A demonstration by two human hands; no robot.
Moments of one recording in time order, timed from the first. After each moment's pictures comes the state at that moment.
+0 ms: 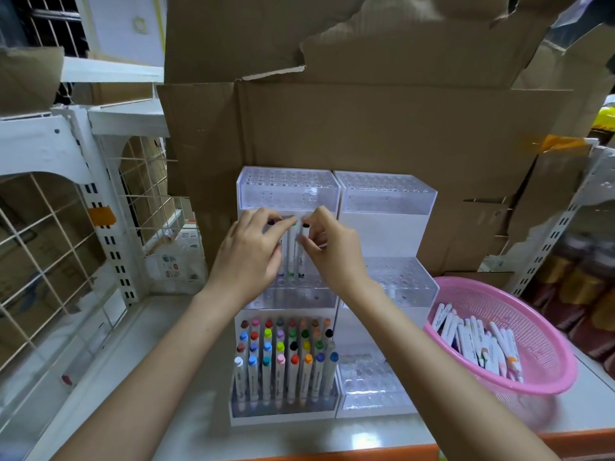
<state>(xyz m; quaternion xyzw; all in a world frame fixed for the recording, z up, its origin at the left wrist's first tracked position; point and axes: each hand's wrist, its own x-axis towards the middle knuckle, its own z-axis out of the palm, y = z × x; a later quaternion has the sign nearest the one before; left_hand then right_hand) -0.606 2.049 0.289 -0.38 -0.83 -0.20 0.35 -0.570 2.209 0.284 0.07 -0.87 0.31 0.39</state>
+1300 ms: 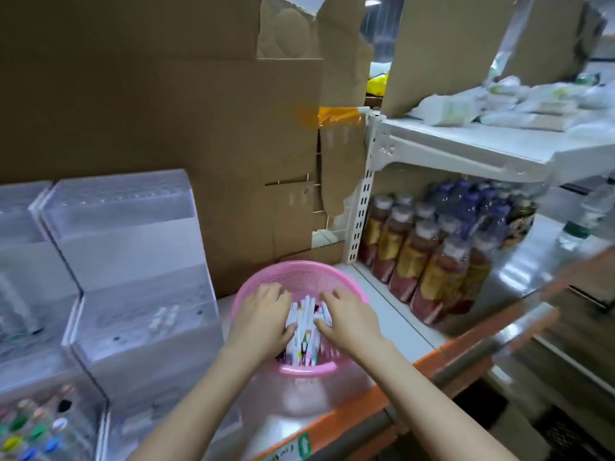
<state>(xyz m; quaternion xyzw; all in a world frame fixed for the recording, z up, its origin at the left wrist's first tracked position) -0.487 2.345 0.211 -0.53 -0.84 -0.05 0.08 -0.374 2.477 0.212 -0.25 -0.96 0.08 0.03</state>
